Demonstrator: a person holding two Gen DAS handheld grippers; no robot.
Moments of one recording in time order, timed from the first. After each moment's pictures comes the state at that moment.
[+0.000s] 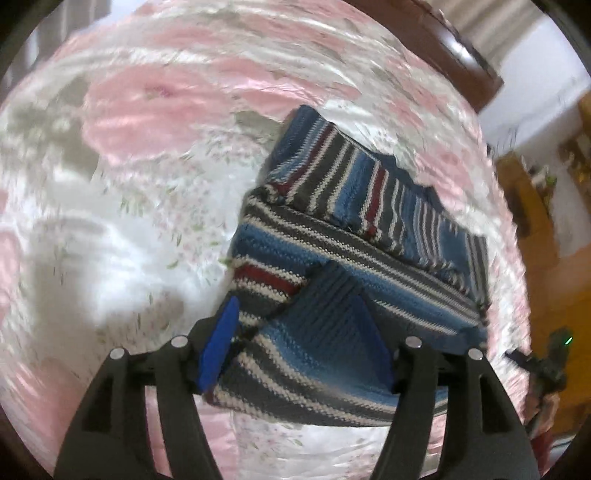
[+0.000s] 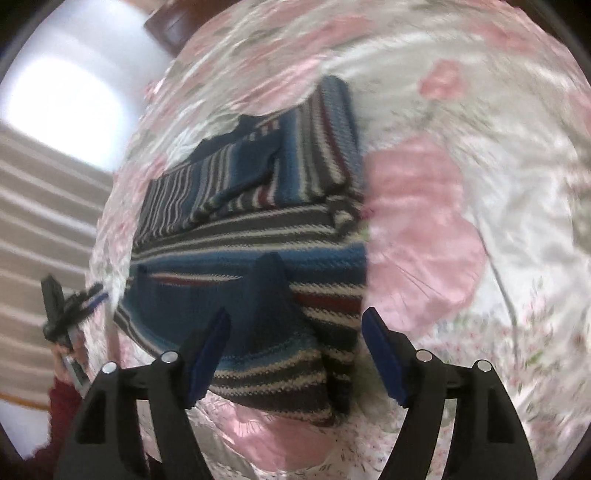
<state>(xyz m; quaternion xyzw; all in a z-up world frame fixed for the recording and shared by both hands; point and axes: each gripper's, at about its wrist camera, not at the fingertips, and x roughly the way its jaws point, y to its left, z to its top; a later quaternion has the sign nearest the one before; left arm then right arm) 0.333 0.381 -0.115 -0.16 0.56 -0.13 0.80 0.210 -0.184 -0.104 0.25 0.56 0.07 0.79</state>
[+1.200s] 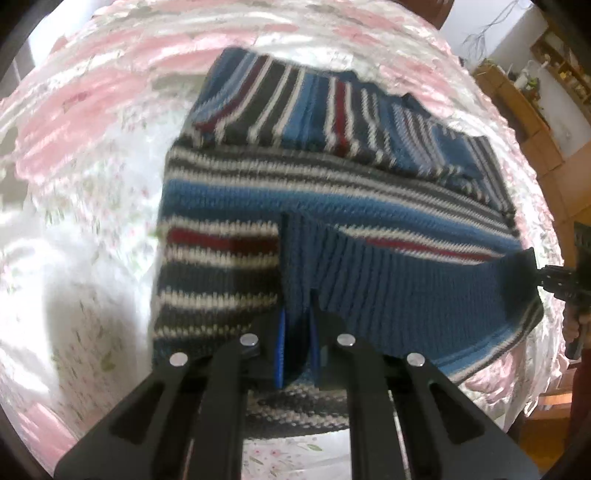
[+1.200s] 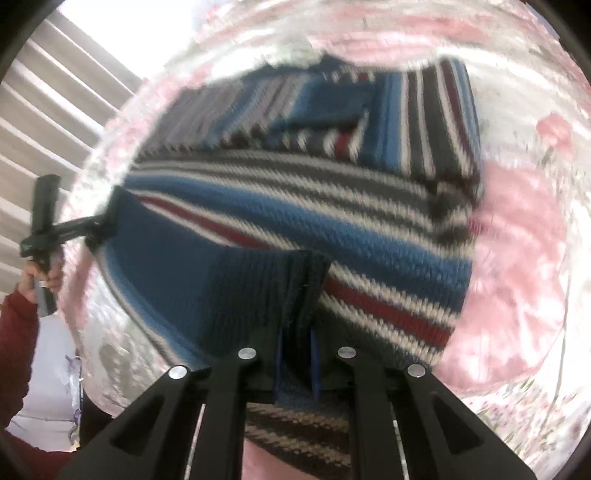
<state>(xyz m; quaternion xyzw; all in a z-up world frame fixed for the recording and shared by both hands) 0.315 0.325 -0.167 -0.04 0.60 -0.20 0.78 0.234 -0.107 -0.149 0.09 0.61 0.15 0.77</state>
